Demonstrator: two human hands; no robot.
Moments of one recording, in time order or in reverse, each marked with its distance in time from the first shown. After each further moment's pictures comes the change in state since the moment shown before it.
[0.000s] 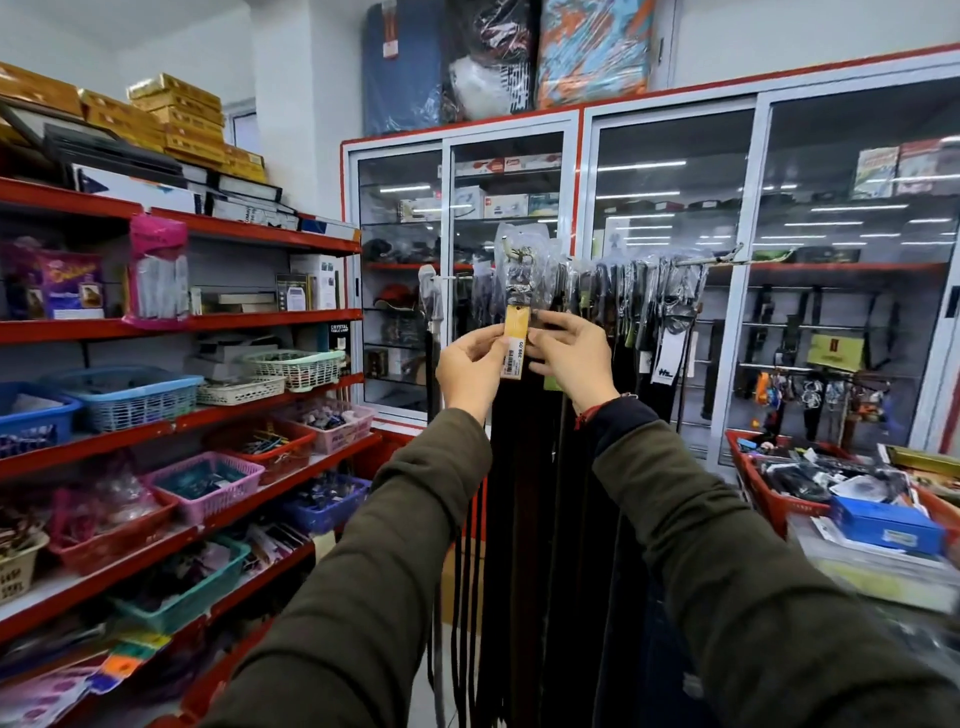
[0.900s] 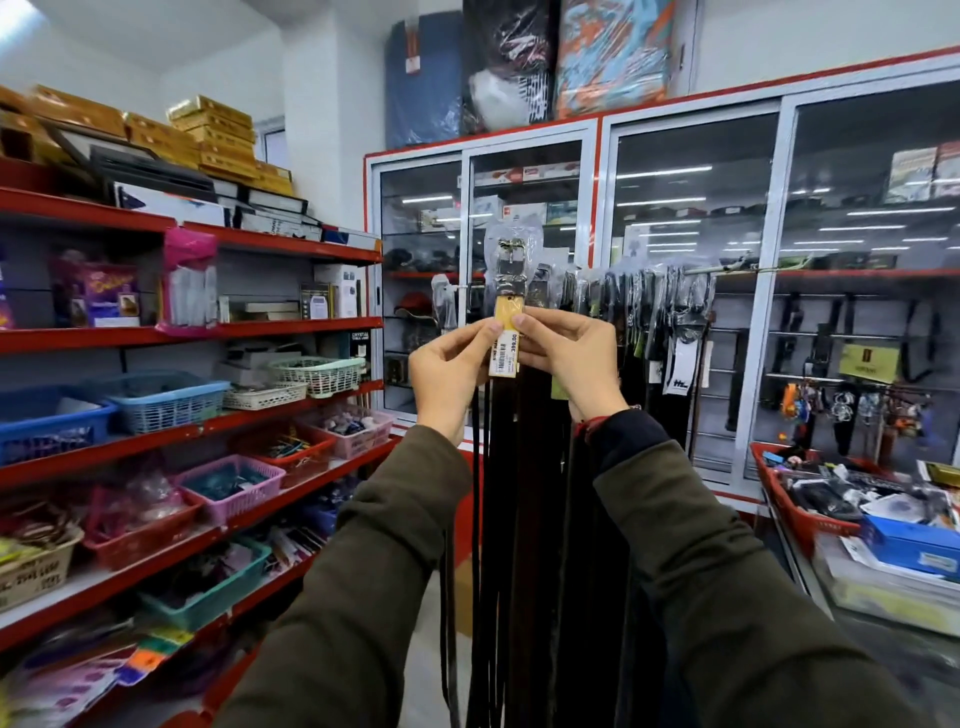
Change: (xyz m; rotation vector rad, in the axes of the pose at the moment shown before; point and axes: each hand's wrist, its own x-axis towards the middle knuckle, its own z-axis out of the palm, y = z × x) left_hand -0.025 0.032 -0.023 -0.201 0.016 0.053; right_hand -0.020 -0.026 0.001 0.339 -0.122 -0.109
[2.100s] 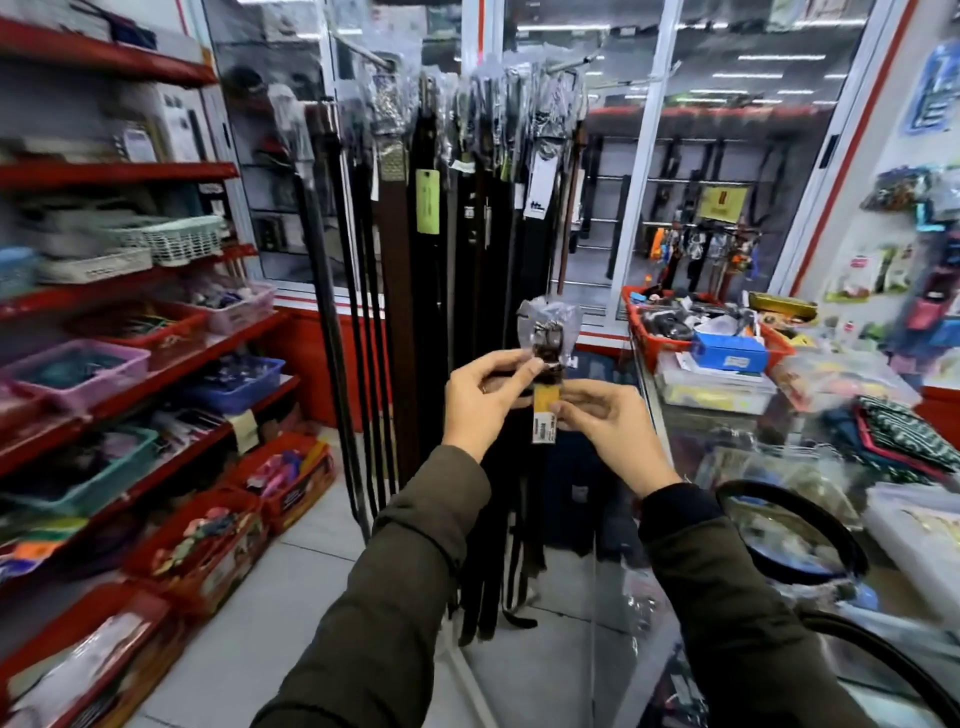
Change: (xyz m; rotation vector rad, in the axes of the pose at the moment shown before) left_hand -0.180 -0.164 0.064 0.030 -0.357 -0.245; right_hand -0.202 0.060 -0.221 -0.579 0.027 0.206
